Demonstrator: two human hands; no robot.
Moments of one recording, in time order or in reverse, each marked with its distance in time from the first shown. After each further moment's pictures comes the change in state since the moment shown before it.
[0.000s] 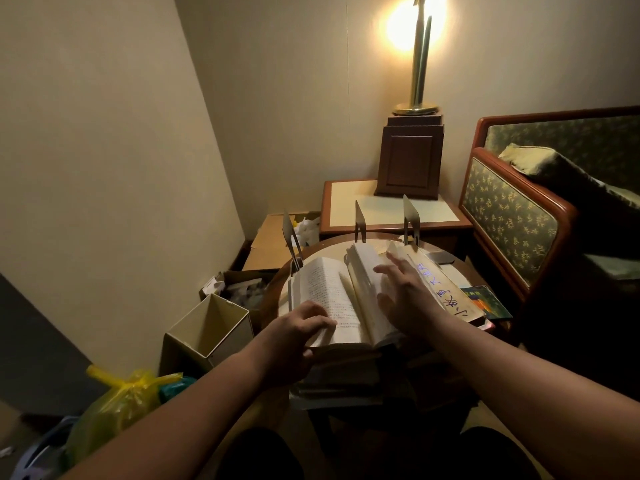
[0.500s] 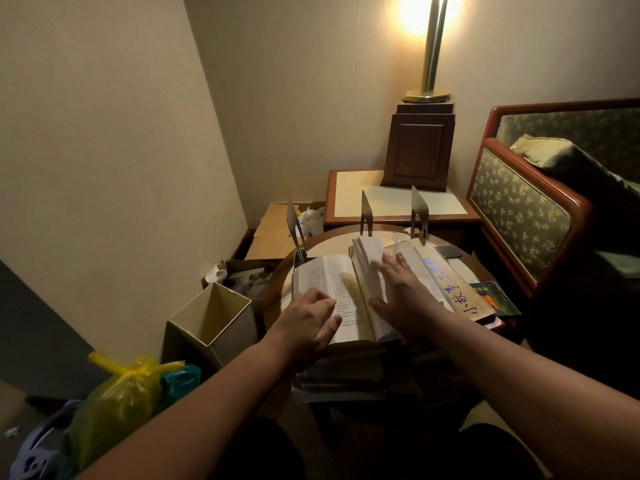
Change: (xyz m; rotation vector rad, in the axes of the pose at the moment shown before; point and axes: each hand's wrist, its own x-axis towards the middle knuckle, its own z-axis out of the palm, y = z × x) left_hand 0.023 0.010 0.016 -0.102 0.012 -0.335; right_hand 0.007 -0.005 0.012 -0.075 -0.169 0.008
